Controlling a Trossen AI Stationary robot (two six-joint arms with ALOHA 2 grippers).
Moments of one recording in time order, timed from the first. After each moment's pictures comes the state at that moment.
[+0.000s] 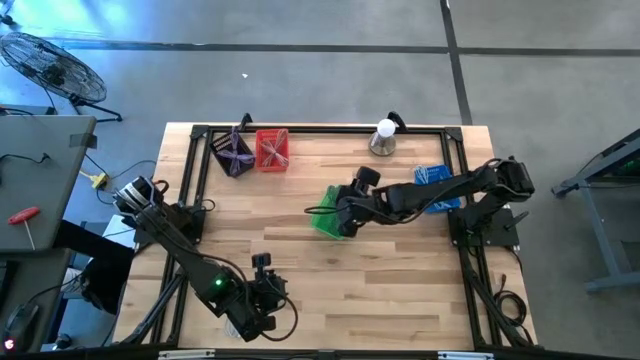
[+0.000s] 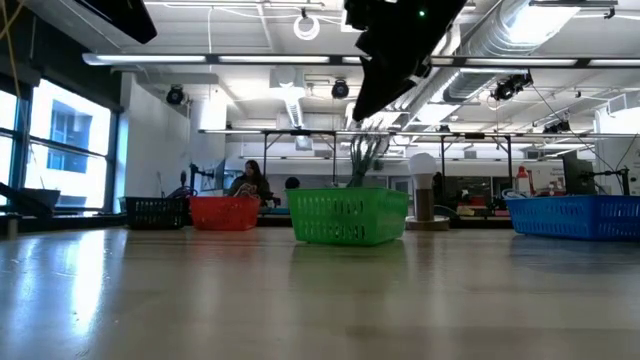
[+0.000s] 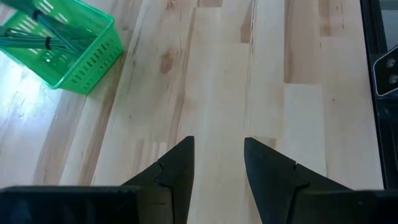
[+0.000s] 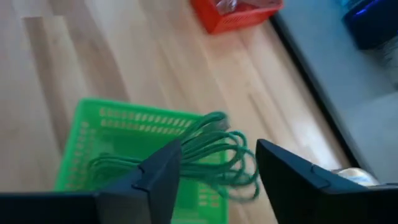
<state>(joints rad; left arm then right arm) -0.77 1.69 1.31 -0.71 -0.62 -0.73 0.12 1.66 1.26 -0.58 0.60 0.27</state>
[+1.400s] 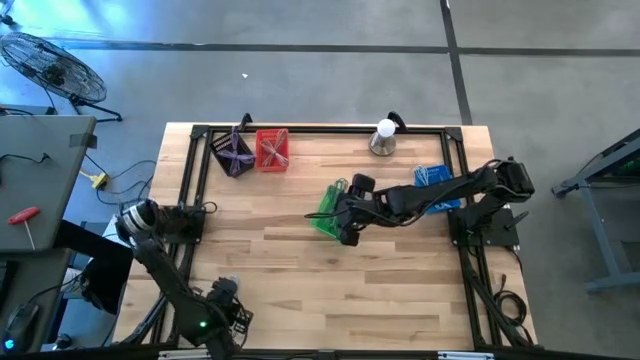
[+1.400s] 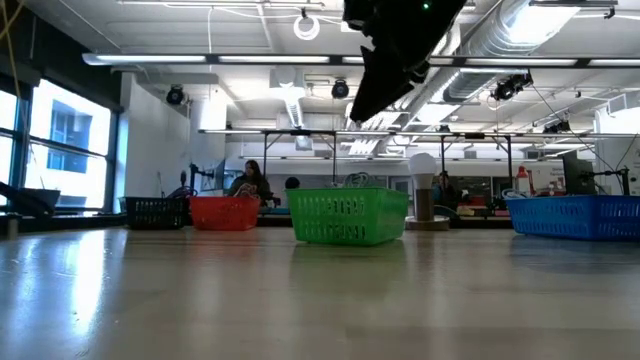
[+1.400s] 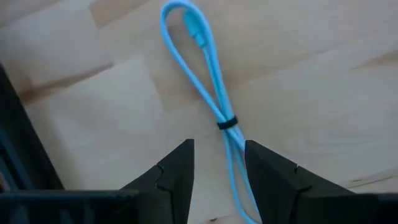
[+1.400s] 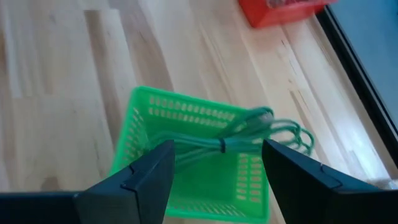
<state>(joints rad) -1.01 1.86 1.31 -1.11 -0.11 -2.20 0.14 1.66 1.26 -0.57 0.46 0.26</state>
